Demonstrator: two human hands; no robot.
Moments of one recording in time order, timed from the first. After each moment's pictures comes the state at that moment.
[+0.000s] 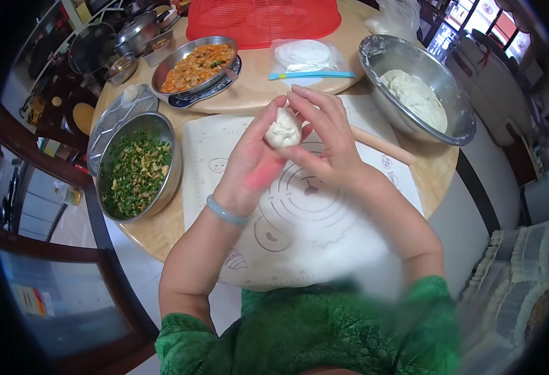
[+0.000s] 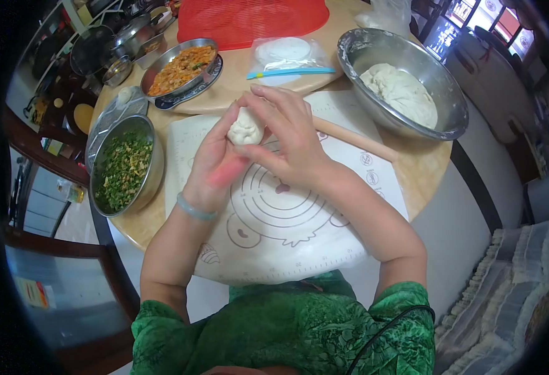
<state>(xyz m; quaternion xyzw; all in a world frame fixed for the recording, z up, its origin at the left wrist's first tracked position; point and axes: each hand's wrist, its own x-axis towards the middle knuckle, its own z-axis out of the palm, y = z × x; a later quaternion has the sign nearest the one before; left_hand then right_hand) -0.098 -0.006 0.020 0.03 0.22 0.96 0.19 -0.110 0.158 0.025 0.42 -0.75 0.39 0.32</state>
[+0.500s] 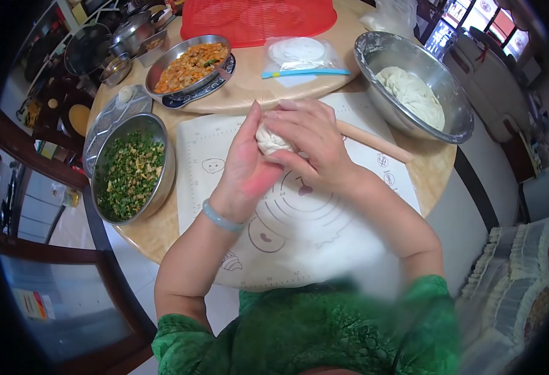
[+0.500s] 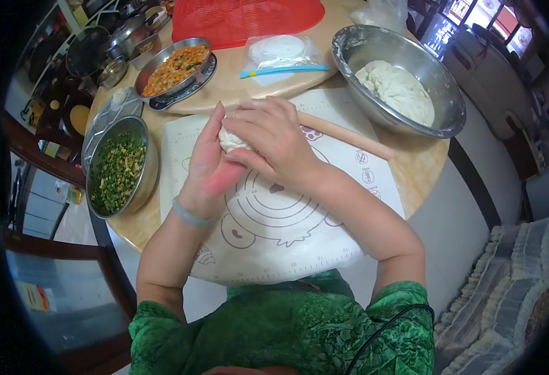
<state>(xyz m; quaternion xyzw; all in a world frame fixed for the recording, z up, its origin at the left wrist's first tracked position) -0.092 -0.004 0.023 0.00 0.16 0.96 0.24 -0.114 0.159 0.016 0.48 -0.76 0.29 0.34</state>
